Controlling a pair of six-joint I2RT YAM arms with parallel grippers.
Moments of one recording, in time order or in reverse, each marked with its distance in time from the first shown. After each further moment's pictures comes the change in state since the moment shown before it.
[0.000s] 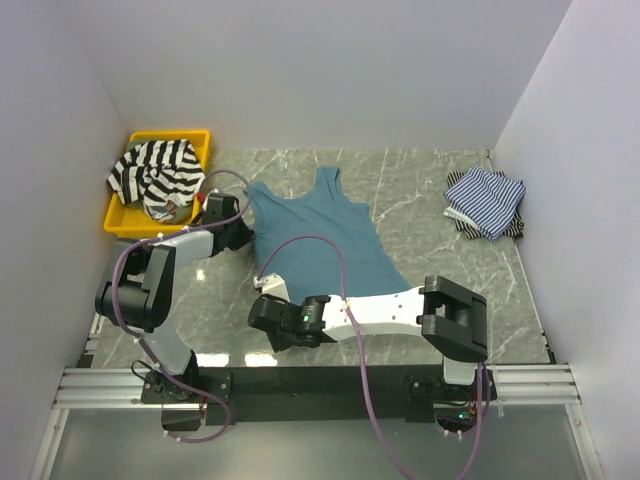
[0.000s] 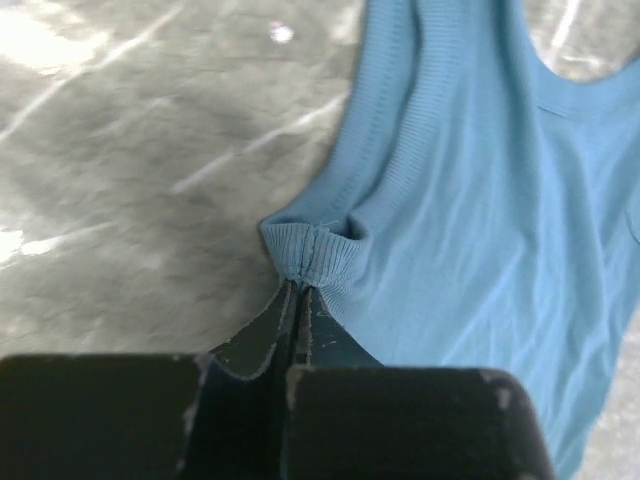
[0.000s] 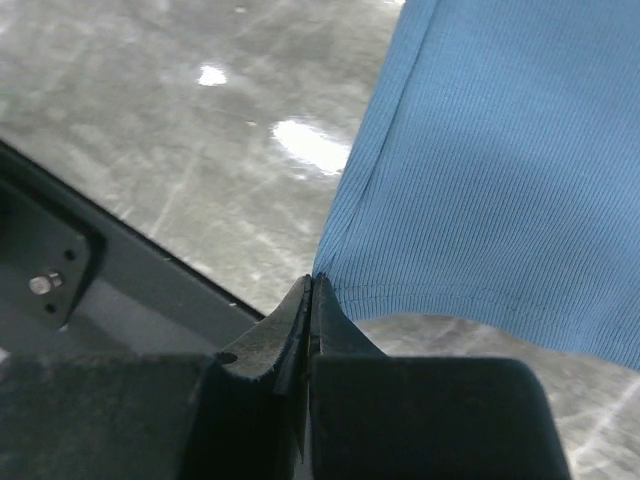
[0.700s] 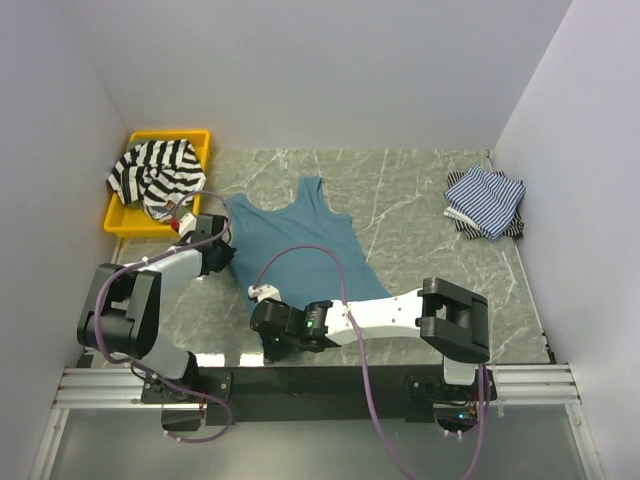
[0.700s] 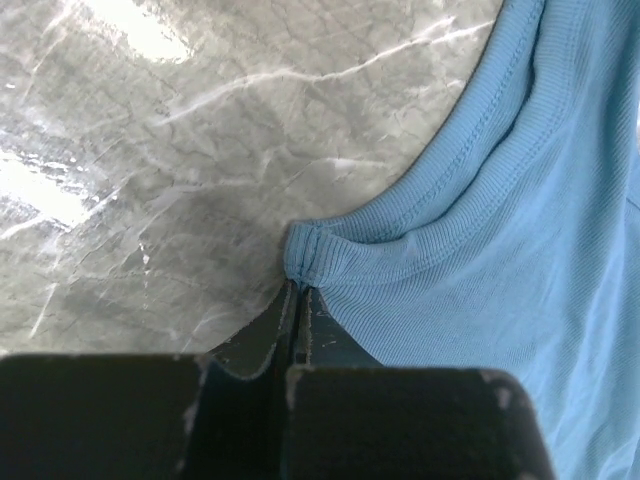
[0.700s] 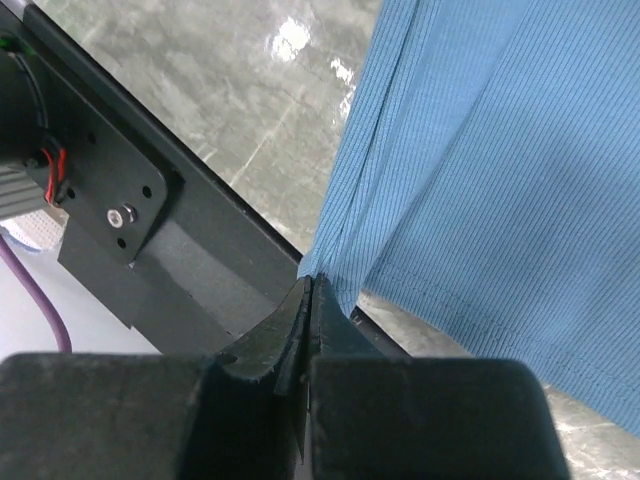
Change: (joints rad) left arm 0.026 -0.180 -0.182 -0.137 -0.251 -0.163; right arm 0.012 -0.008 -0.064 0.153 -0.190 -0.015
